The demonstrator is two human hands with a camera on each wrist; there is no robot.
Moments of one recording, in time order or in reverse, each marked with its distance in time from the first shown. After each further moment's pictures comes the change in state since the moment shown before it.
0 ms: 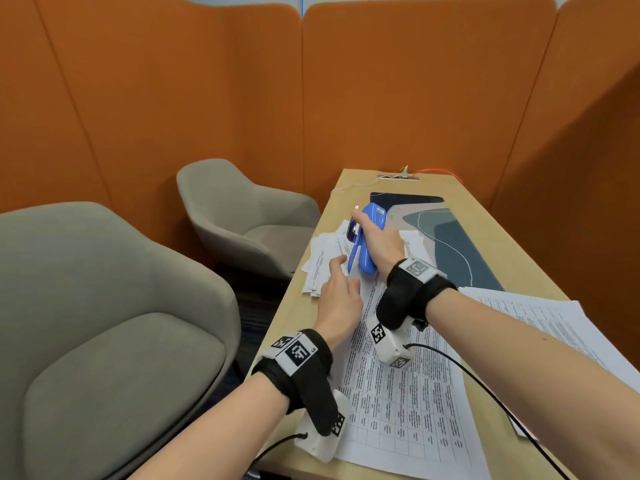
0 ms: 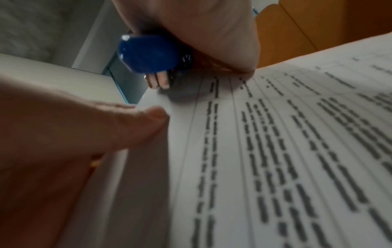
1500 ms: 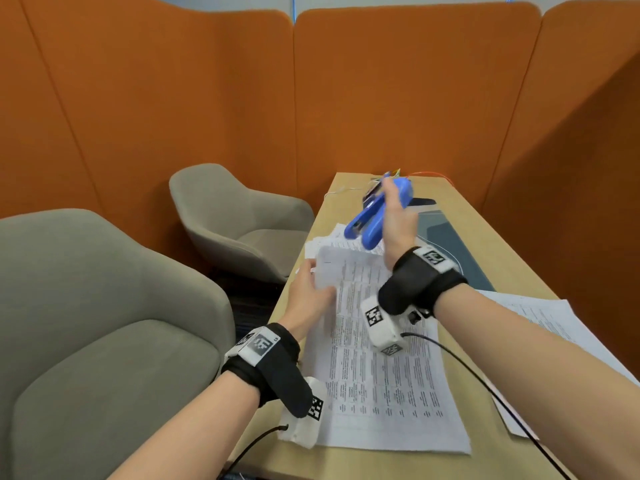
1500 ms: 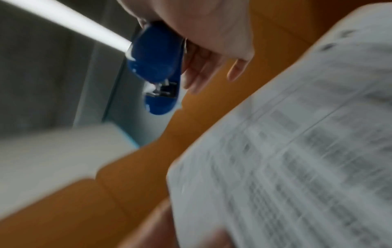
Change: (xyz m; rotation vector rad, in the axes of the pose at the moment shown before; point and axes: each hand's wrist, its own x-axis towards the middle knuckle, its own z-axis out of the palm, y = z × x) left_hand 0.011 -0.008 -0.036 -0.189 0.018 -0.034; right_hand -0.003 -0.036 -0.026 0.421 0.105 -0.018
